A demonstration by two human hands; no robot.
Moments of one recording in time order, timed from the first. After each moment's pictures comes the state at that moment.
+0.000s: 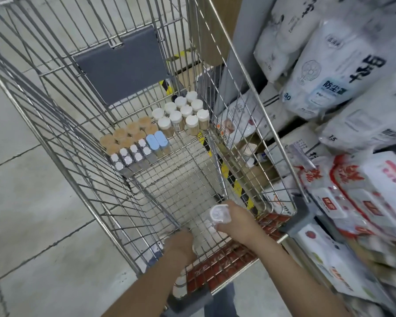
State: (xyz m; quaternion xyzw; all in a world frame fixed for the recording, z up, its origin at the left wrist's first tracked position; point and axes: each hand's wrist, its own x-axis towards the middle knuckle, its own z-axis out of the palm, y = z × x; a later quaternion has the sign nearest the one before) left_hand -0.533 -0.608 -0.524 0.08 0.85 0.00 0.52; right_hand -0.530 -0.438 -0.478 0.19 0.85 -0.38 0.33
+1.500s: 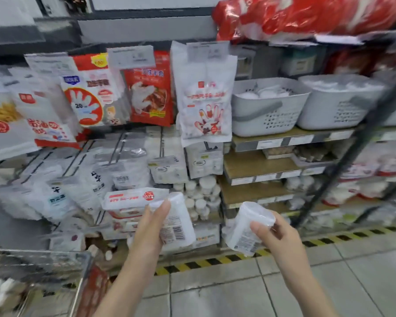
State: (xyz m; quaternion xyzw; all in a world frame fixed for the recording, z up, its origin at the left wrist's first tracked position) left_hand -0.212 -0.403 -0.096 0.26 0.55 0.60 0.52; right_hand 0.016 -0.378 -0.114 0.50 0.49 -0.55 -0.46
